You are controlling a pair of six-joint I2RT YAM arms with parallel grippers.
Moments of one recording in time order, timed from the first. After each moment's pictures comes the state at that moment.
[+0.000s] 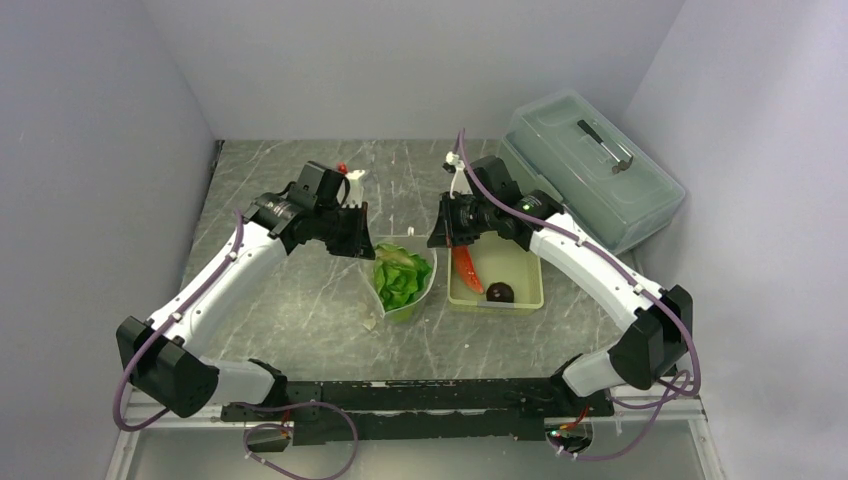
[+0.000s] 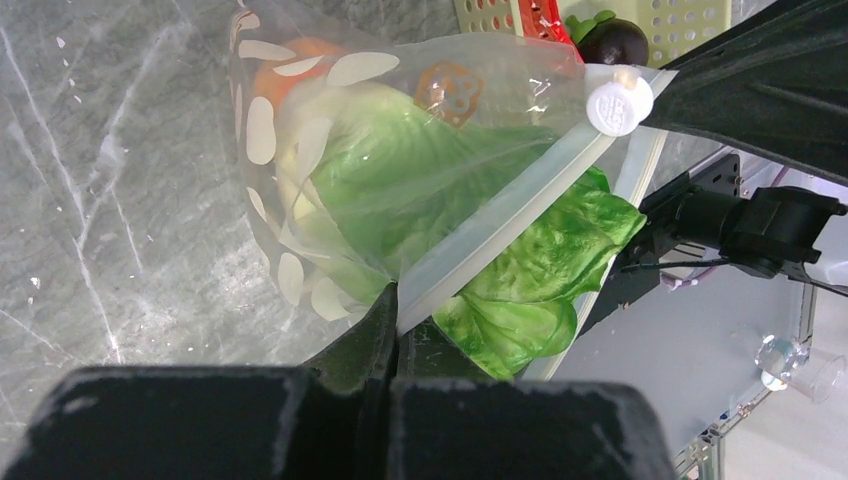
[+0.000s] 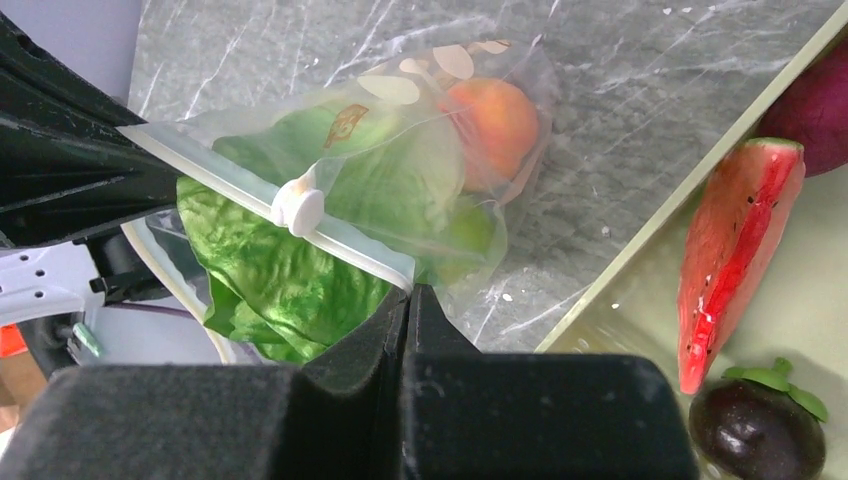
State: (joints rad) left arm -0.50 1.32 1.31 -0.90 0.31 -0.37; right arm 0.62 1.44 1.34 -0.66 -0.32 0.44
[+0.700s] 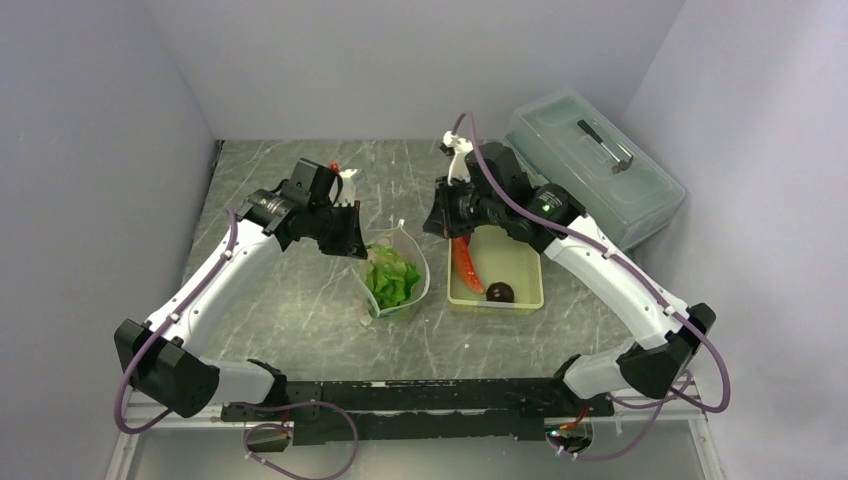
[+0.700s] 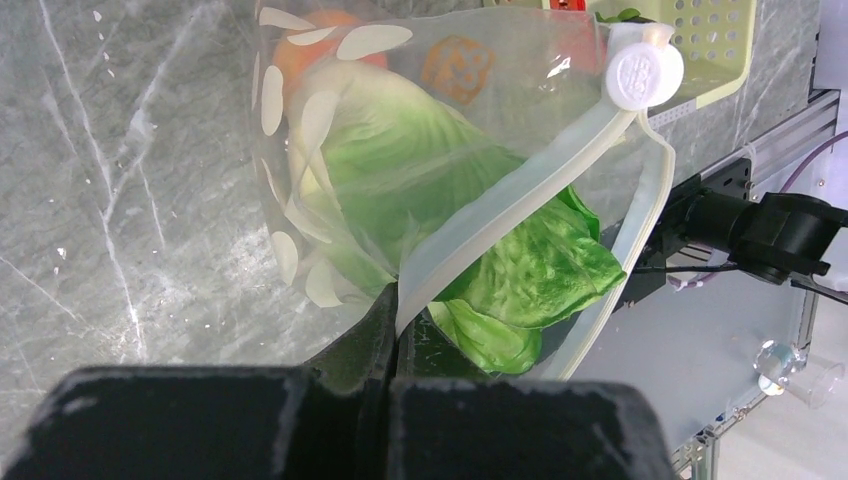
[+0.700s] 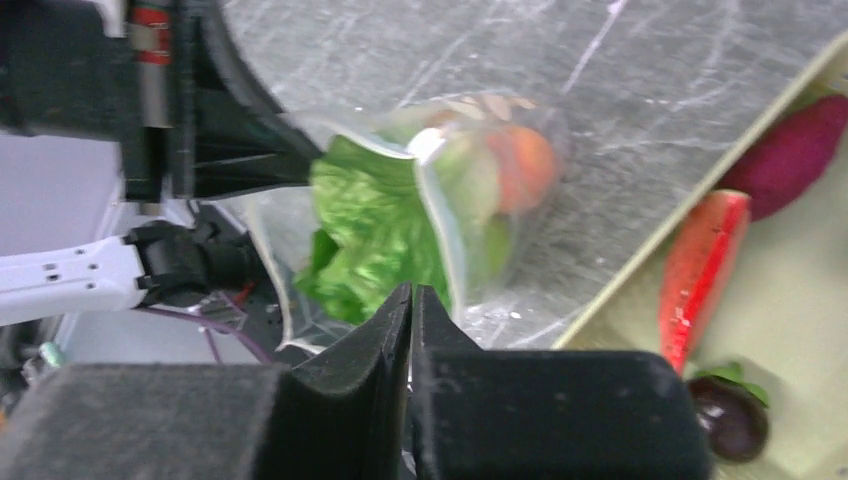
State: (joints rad) left arm -0.47 1.32 1.33 -0.96 0.31 -0.35; right arm 0.72 1.39 1.55 -0.79 -0.18 0.42
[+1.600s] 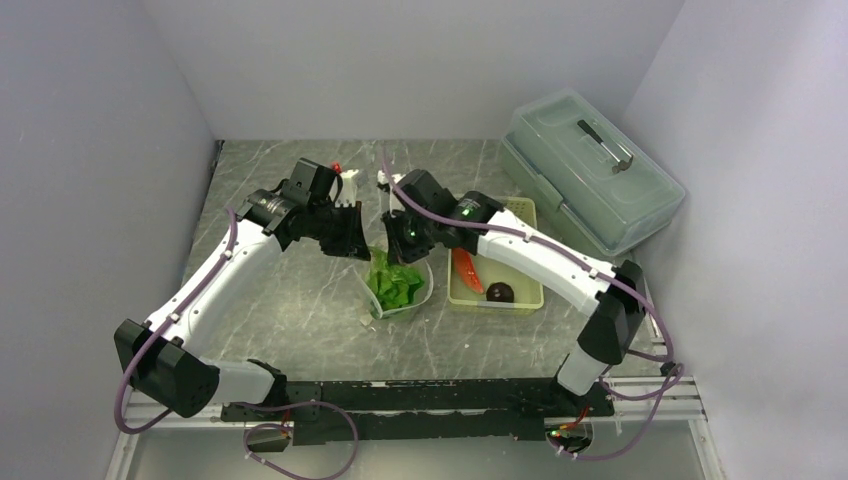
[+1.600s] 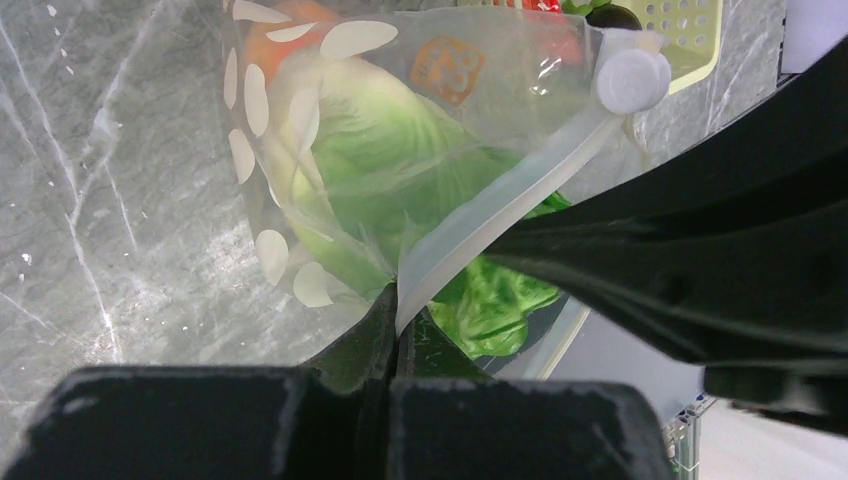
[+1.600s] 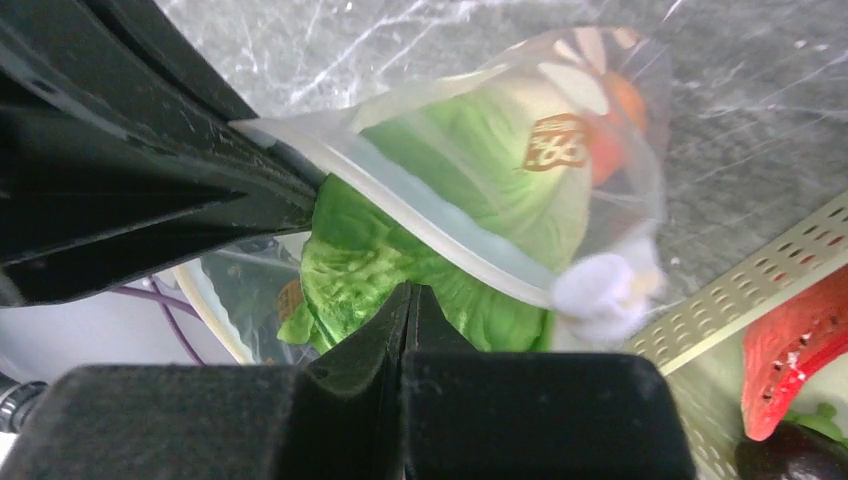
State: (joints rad) left arm -0.47 1.32 1.33 -0.95 0.37 -0.36; right arm 0.90 1.65 1.61 -0.78 -0.14 0.42
